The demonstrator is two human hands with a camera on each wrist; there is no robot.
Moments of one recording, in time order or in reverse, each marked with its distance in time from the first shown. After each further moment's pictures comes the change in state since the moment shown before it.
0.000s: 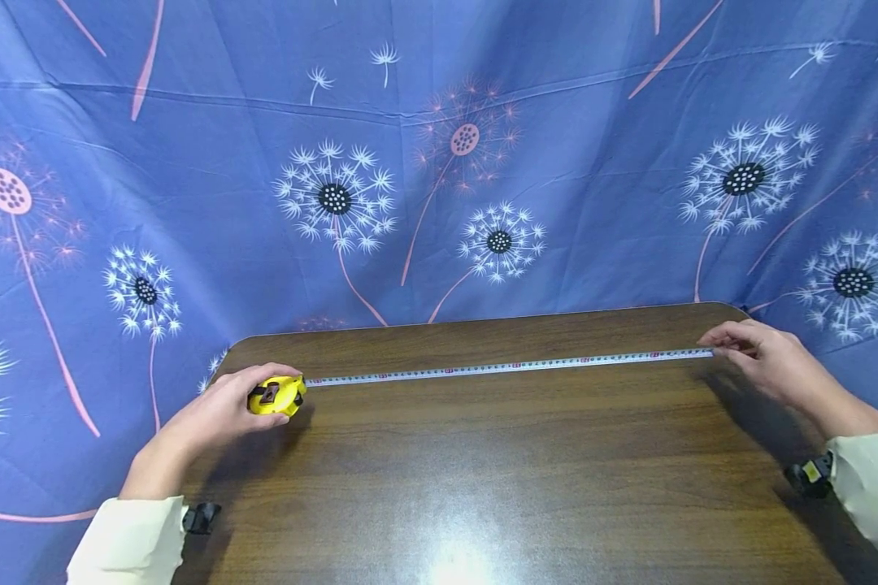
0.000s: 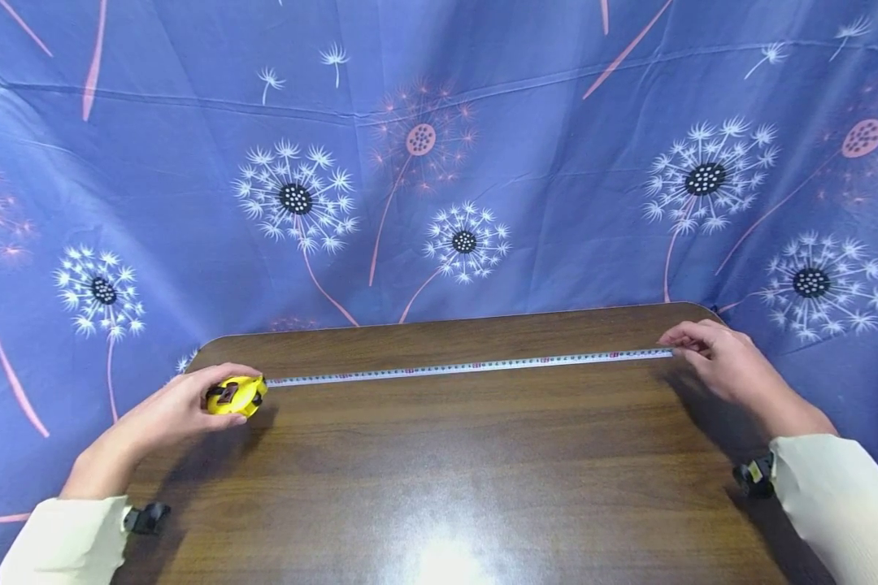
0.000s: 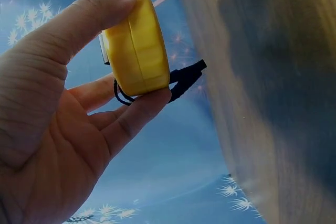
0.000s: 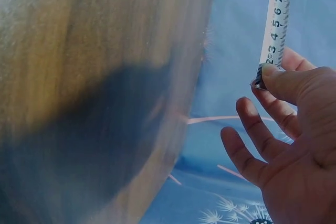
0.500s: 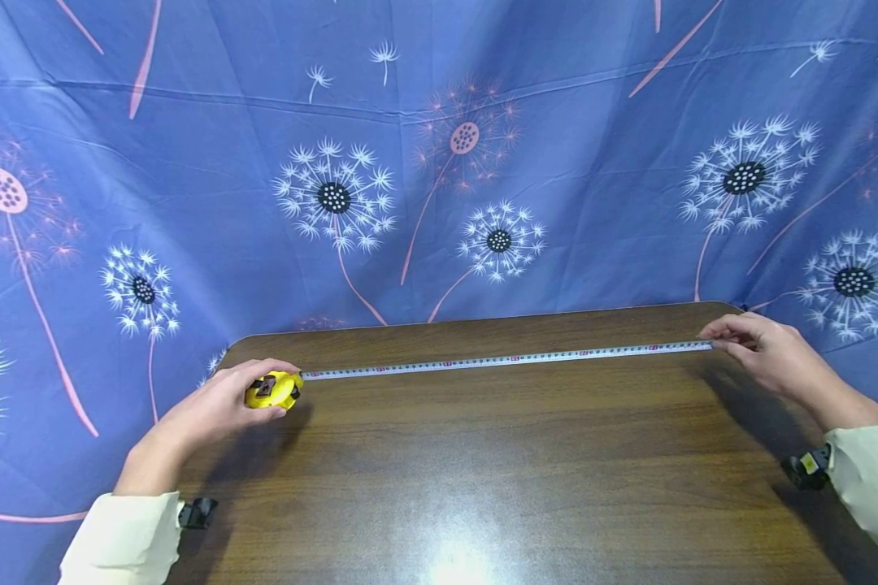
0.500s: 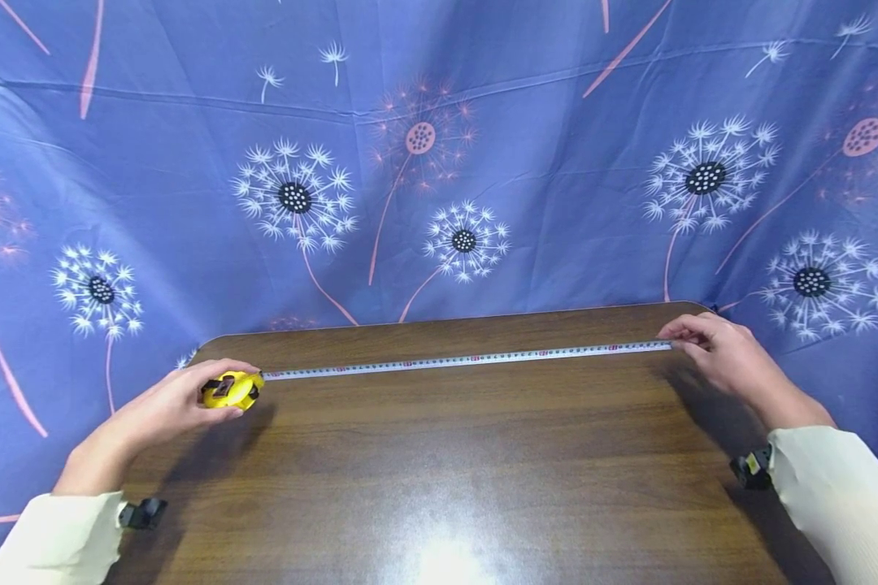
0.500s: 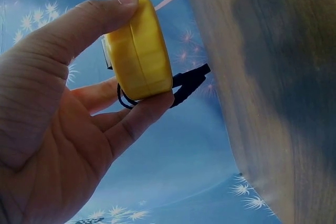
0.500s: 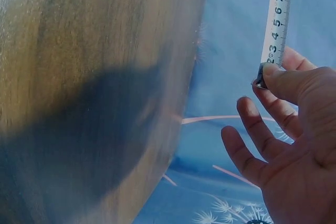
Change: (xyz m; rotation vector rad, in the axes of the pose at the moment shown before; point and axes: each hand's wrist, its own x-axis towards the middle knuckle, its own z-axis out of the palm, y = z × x) left_hand 0.004 0.001 -0.009 0.012 -0.031 -0.026; right_hand 0.009 -0.002 -0.003 0.011 0.017 0.029
